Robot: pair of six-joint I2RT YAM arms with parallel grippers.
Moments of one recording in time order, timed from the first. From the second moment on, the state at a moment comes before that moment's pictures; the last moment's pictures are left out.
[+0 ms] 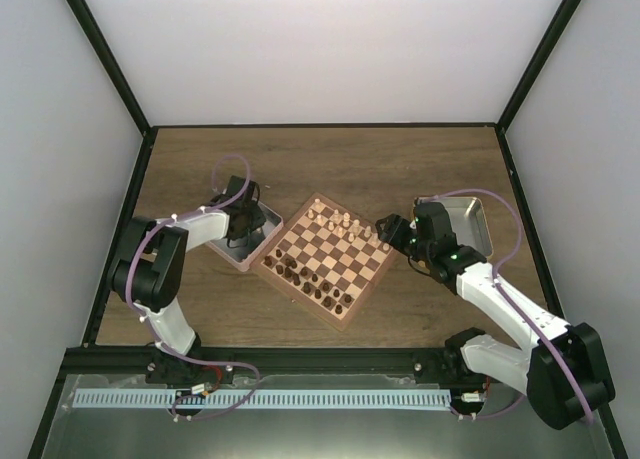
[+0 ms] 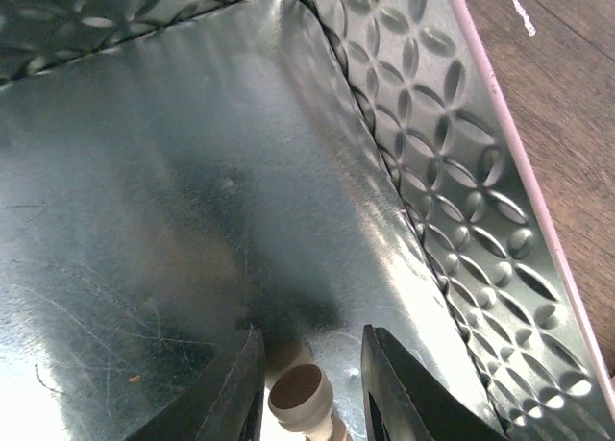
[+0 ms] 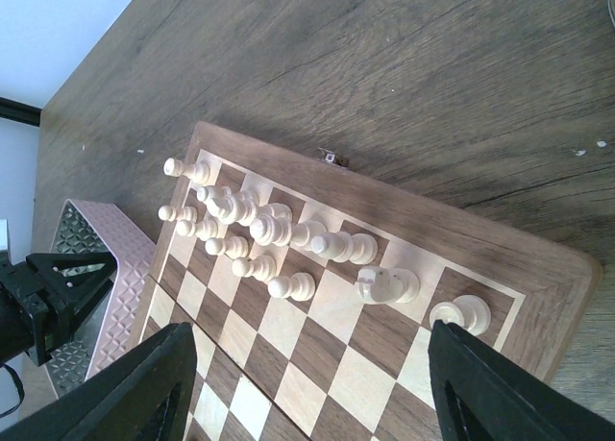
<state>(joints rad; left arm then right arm) -0.32 1.75 0.93 -0.21 -0.08 -0.81 0.41 1.05 0.59 -0.19 -0.10 0.85</state>
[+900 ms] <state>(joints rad) -0.32 1.77 0.97 -0.29 -0.08 -0.87 0.41 1.04 0.59 -0.16 -0.14 0.83</state>
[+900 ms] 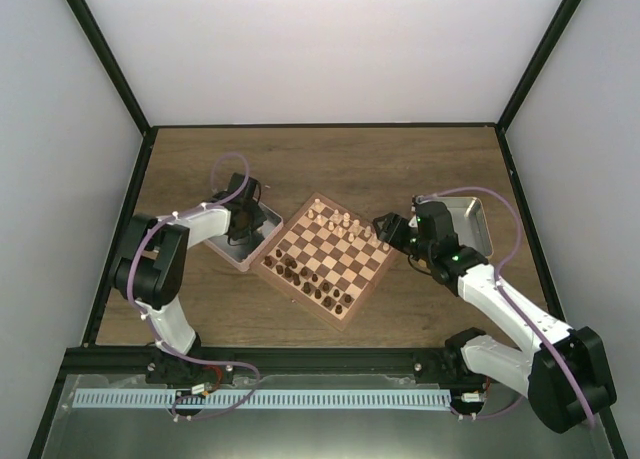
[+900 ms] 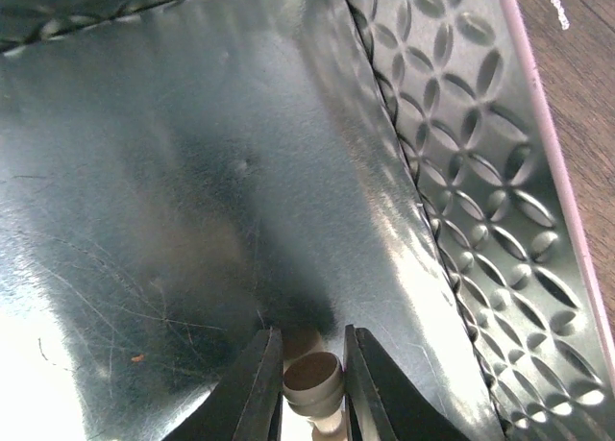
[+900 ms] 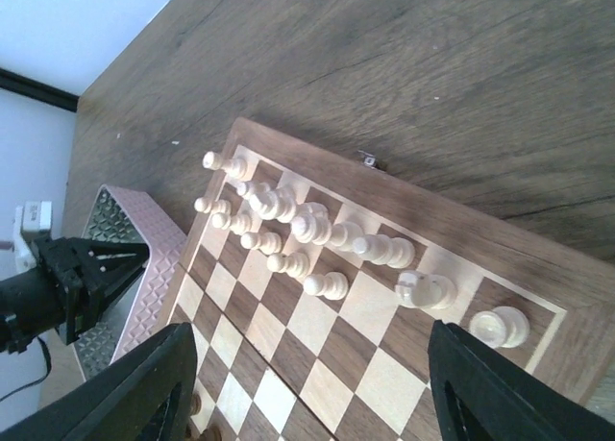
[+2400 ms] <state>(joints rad) -0.43 1.30 0.68 0.07 0.43 -1.41 0.80 1.61 0.97 0.14 -0.29 0.73</state>
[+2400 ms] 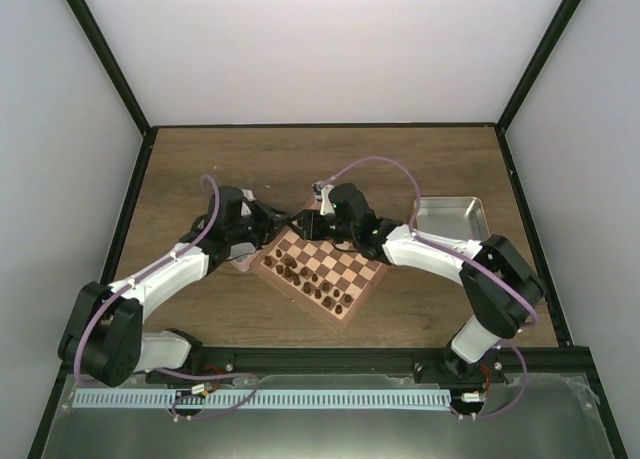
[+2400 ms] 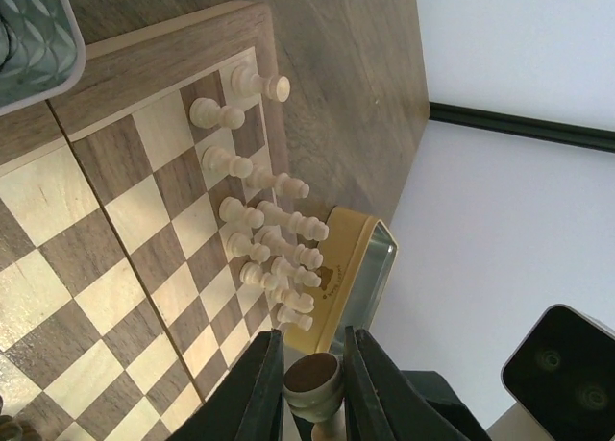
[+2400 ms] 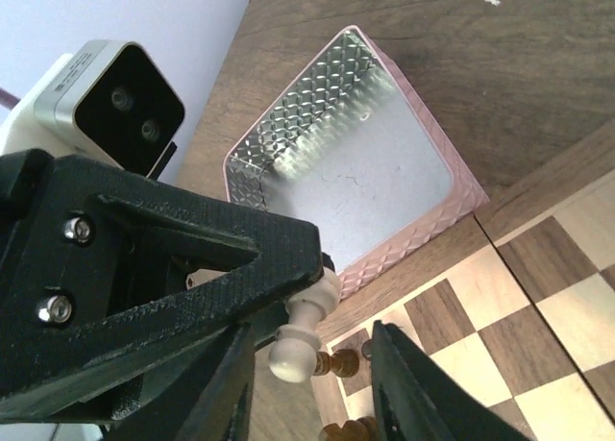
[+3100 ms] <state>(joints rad) -0.44 1.24 0.71 -0.09 0.22 -1.26 0.77 1.58 0.99 -0.02 -0.22 0.69</state>
